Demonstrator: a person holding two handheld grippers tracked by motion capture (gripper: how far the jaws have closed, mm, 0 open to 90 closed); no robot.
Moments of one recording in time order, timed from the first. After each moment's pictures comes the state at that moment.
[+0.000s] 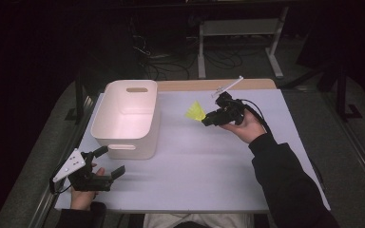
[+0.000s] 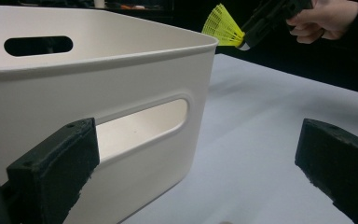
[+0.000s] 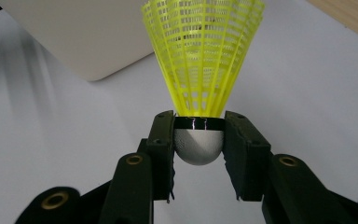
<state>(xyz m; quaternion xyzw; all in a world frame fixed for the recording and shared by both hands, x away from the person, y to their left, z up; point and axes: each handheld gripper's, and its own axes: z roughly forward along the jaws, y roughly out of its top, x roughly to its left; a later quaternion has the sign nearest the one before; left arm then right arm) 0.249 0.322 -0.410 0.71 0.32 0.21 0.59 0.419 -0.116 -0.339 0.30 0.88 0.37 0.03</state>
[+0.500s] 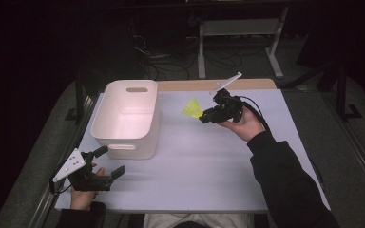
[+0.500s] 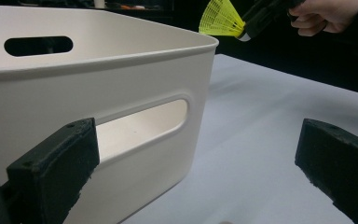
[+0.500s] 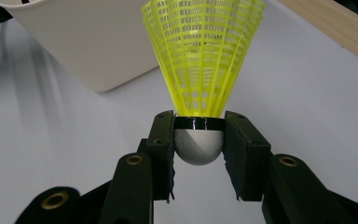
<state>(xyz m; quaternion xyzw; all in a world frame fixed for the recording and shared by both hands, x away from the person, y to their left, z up) 0.249 0.322 -0.410 0.71 0.32 0.21 0.59 0.417 -0.109 -0.324 0.28 0.88 0.38 0.04</state>
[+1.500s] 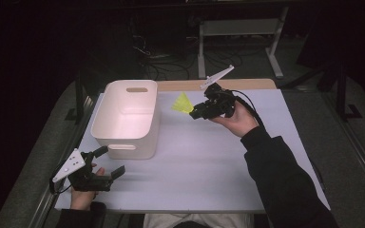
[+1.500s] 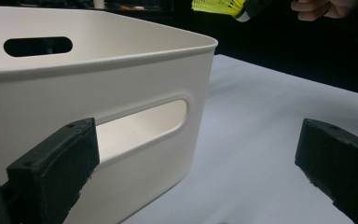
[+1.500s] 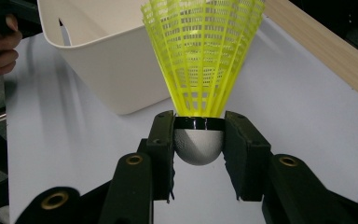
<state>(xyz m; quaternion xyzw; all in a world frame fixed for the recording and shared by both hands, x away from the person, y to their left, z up) 0.249 0.323 -0.410 0.71 0.31 0.21 0.59 0.412 -0.085 -0.297 0.24 0.88 0.40 0.05</state>
